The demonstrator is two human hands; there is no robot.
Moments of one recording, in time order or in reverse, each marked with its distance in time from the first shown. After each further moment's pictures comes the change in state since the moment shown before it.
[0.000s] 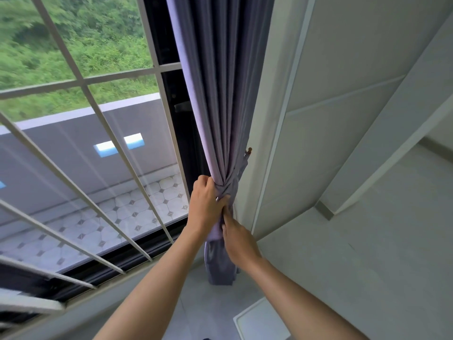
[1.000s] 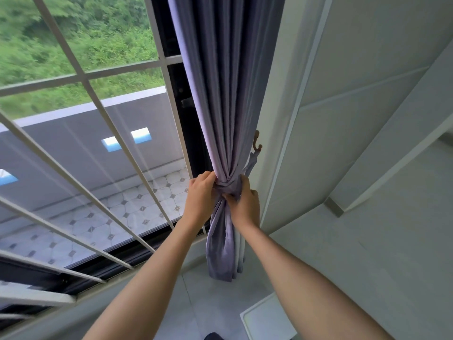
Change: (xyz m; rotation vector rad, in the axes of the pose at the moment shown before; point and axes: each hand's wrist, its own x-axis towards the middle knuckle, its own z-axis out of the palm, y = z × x) left_hand 0.023 -0.029 -0.010 0.057 -0.014 0.152; right_hand 0.071 -0.008 -0.013 0.482 0.407 0.206
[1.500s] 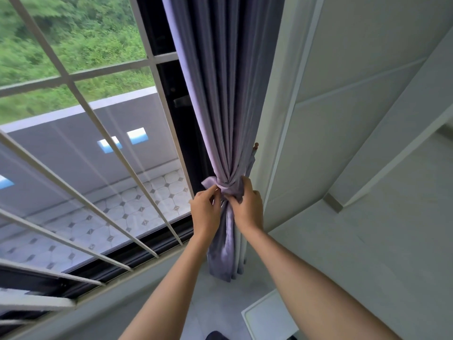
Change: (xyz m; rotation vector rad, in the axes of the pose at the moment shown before) left_hand -0.029 0.020 0.033 -0.322 0.162 -0.330; right_hand 0.002 0.012 -0.009 0.013 0.017 -0.042
